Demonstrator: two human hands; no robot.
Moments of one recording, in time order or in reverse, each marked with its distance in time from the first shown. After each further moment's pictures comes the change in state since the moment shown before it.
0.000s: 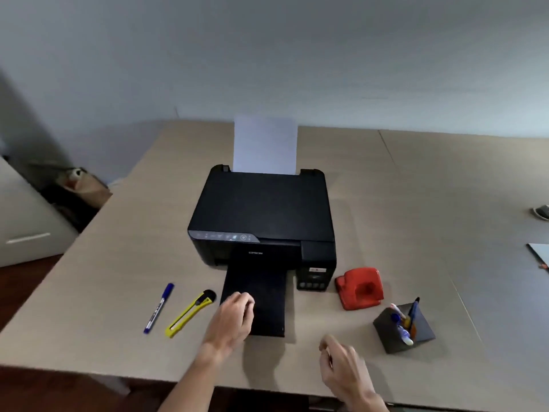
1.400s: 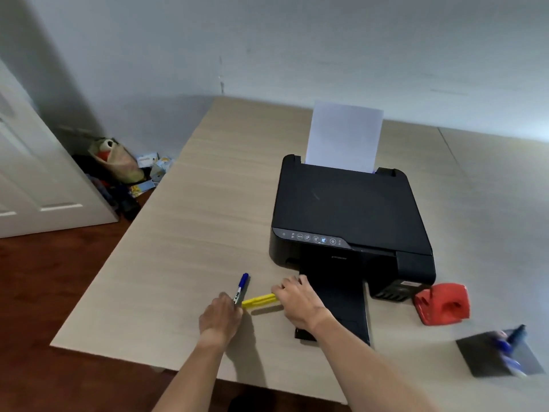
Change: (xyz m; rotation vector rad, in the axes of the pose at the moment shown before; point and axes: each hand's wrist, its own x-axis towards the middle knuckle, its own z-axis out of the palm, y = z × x) left_hand 0.002 -0.187 -0.077 0.093 -0.183 -0.622; right_hand 0.156 -0.246 0.101 -0.650 -0.187 -0.561
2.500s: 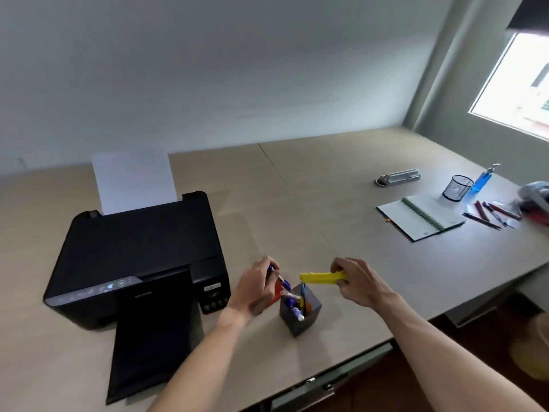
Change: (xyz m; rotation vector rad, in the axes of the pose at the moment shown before) left_hand -0.164 0.410 0.112 -0.267 -0.036 1.114; right_hand -0.420 0.323 -0.021 0.462 0.397 0.776
